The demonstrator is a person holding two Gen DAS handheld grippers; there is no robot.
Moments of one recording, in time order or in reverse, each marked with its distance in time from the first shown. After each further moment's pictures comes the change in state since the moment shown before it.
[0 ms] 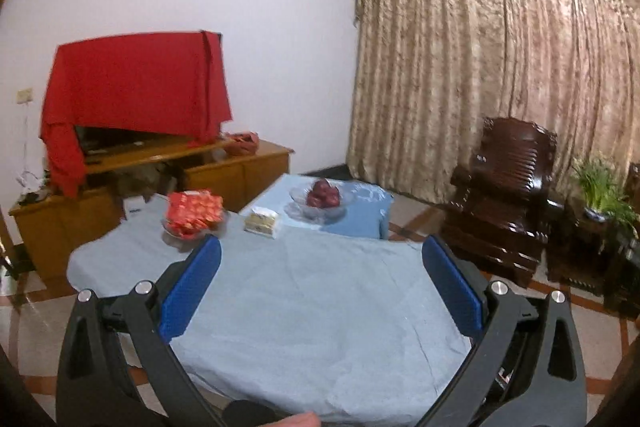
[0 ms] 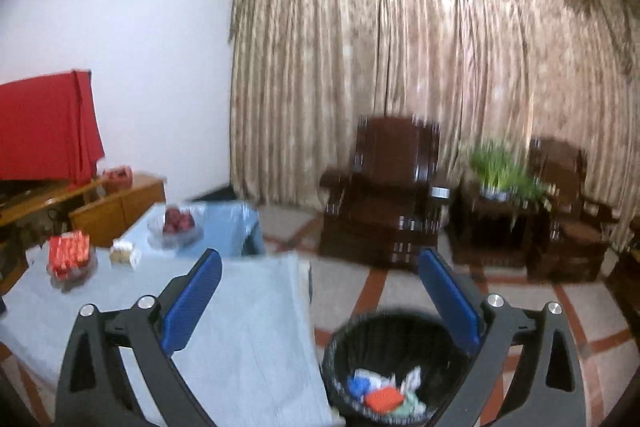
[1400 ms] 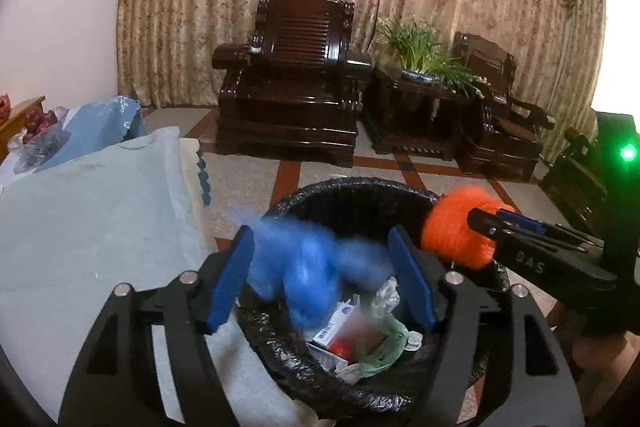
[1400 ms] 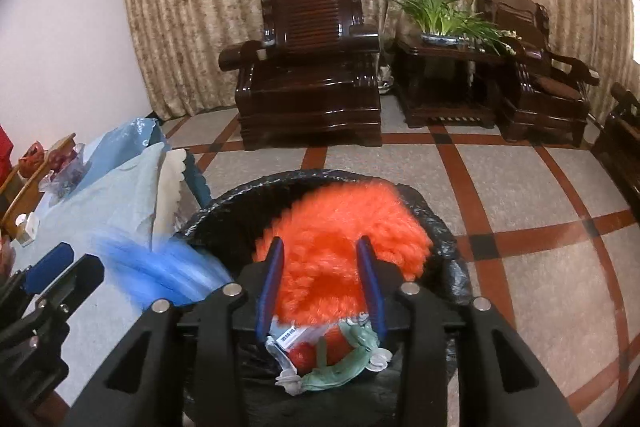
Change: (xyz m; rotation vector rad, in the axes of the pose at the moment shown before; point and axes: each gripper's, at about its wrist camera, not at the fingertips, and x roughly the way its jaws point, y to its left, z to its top) left arm 0.214 -0.335 -0.236 0.291 0.338 -0.782; right arm 0.245 -0.225 -0.237 0.255 0.446 -0.167
